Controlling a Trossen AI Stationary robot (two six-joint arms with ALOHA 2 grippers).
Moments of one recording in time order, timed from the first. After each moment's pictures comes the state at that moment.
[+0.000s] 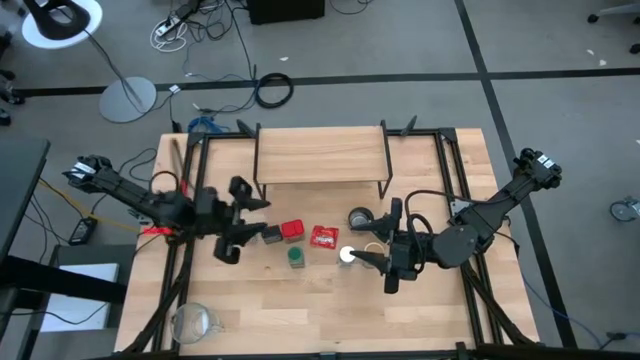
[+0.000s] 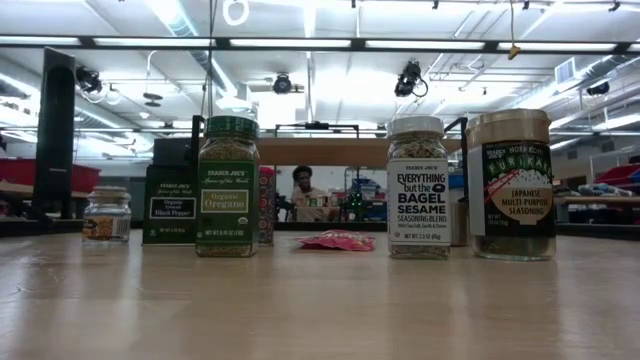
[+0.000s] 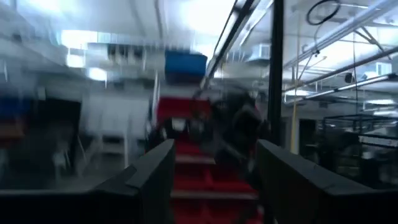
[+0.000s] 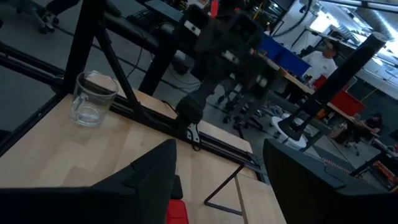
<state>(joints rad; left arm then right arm) -0.41 0.95 0.58 0.91 -0.36 0.09 0.63 1.35 1.32 -0.15 0.78 -0.39</state>
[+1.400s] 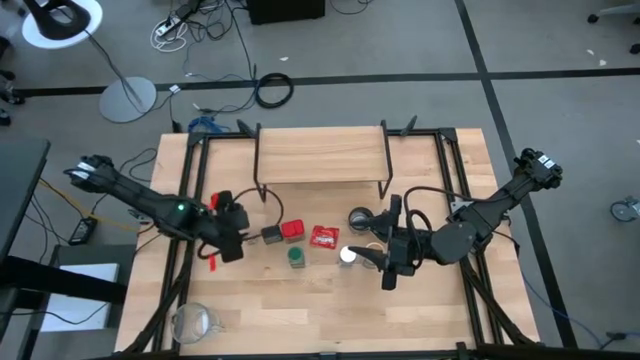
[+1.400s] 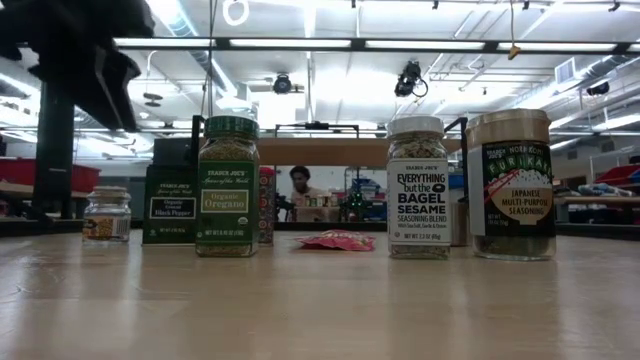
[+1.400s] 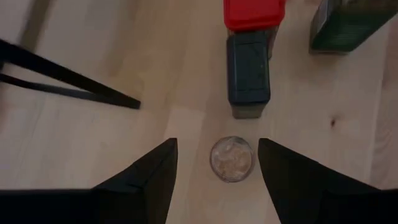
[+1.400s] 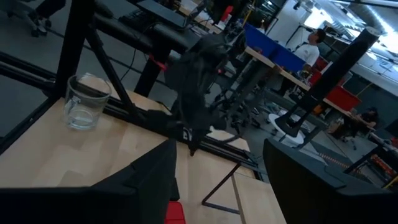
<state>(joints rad) -0.42 1.04 0.78 -0.94 -0.46 -0.54 0.61 1.35 1.32 -0.14 0.78 -0.38</state>
